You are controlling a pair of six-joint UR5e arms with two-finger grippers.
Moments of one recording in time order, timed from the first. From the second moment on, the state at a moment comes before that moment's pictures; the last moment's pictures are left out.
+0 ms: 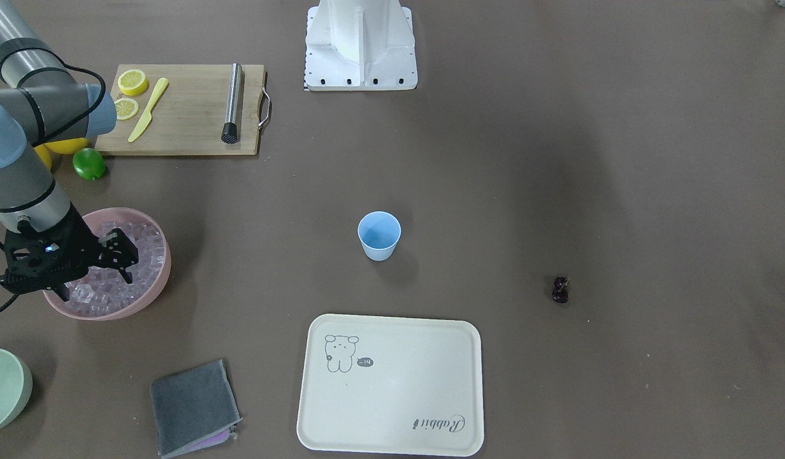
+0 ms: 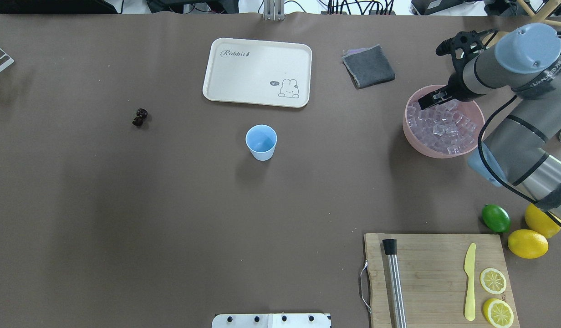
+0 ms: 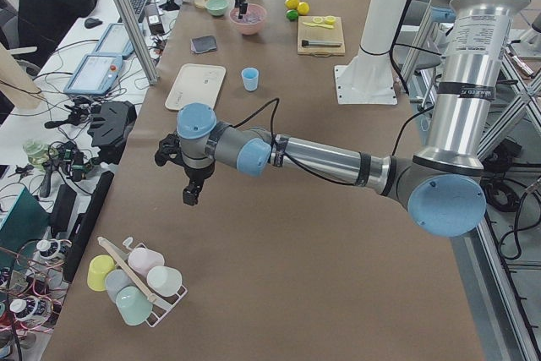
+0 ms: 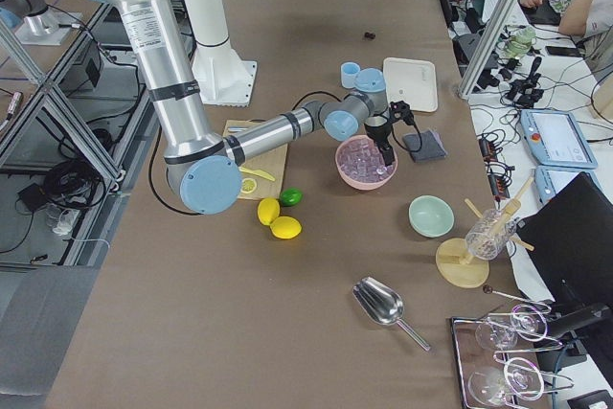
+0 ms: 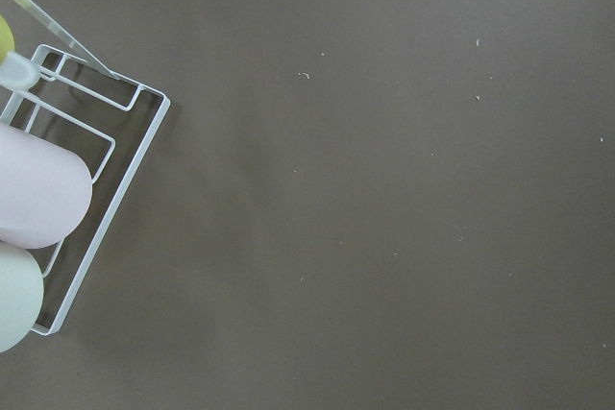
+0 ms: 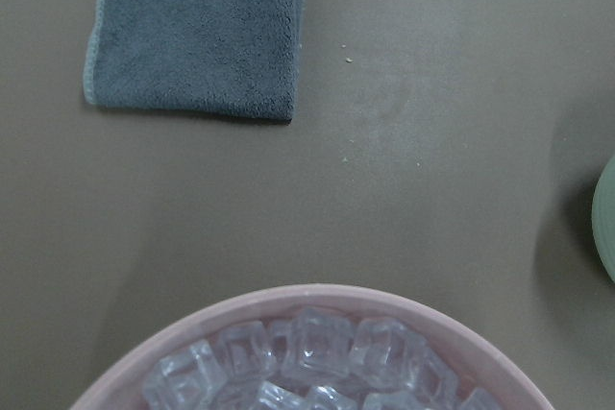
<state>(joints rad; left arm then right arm) -1.46 -1.71 -1.62 -1.76 -2.36 -0.09 0.93 -1.26 1.60 -1.19 1.91 0.55</state>
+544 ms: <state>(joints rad) -1.46 -1.71 -1.61 -1.76 -2.36 -0.09 0.91 -1.29 1.62 -1.20 1.85 0.53</state>
